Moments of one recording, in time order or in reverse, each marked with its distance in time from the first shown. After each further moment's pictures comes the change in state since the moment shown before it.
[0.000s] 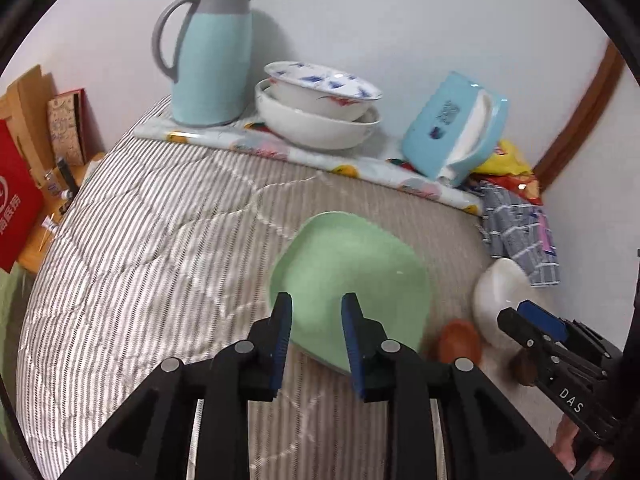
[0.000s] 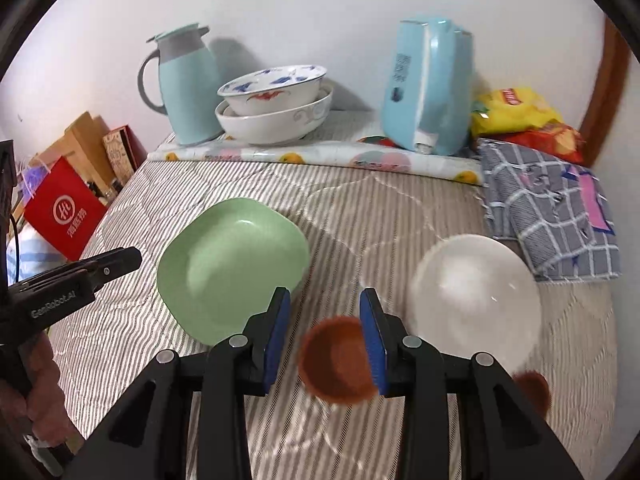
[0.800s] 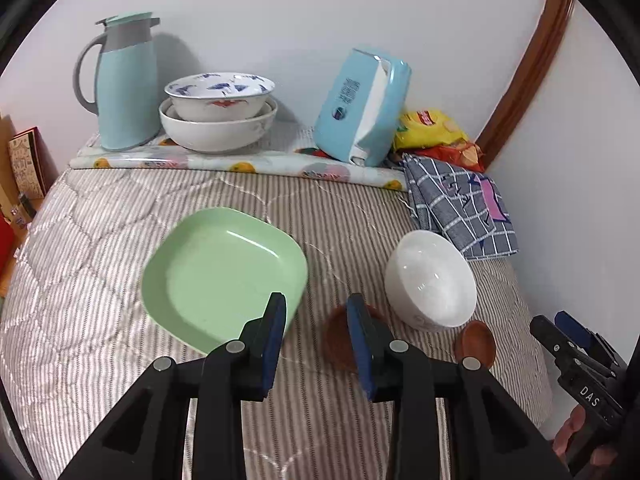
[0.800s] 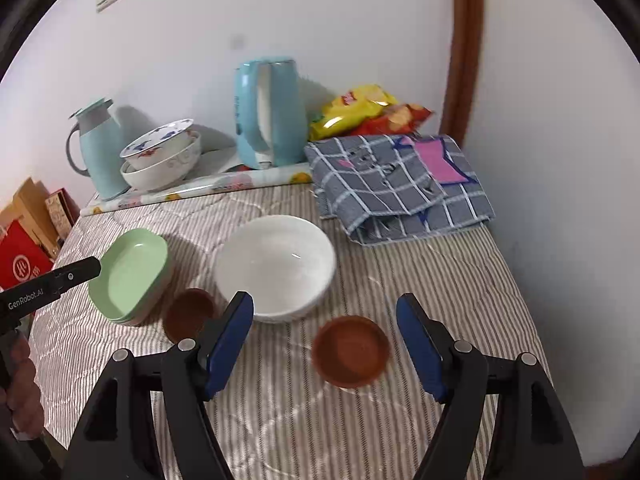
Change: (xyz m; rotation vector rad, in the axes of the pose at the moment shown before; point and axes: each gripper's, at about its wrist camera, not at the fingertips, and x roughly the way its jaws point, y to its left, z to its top) left arm -0.003 -0.106 -0.020 0.120 0.007 -0.080; right arm -0.089 -0.128 -0.060 0.213 -0.118 -0.214
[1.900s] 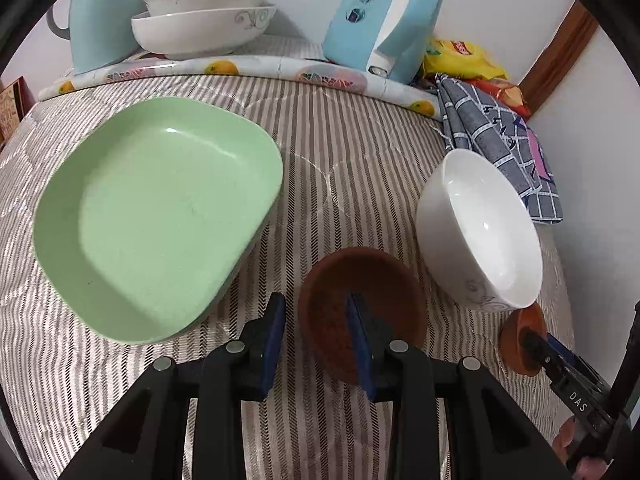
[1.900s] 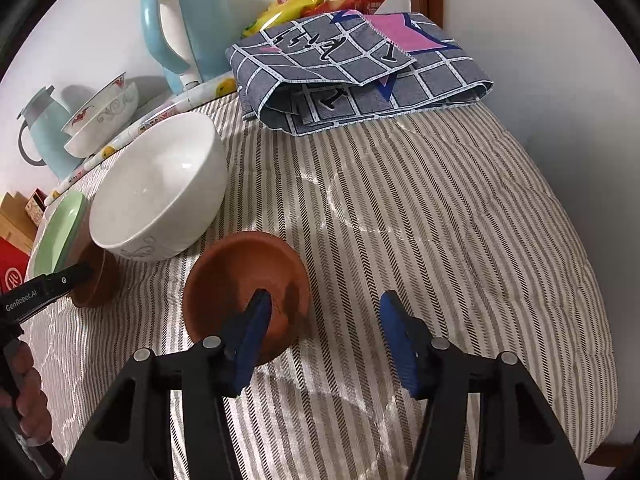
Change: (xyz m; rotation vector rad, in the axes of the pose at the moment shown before) left arm 0.104 -0.017 -0.038 -0.065 0.179 0.052; right arm 0.105 -0.068 -0.058 0.126 0.222 0.044
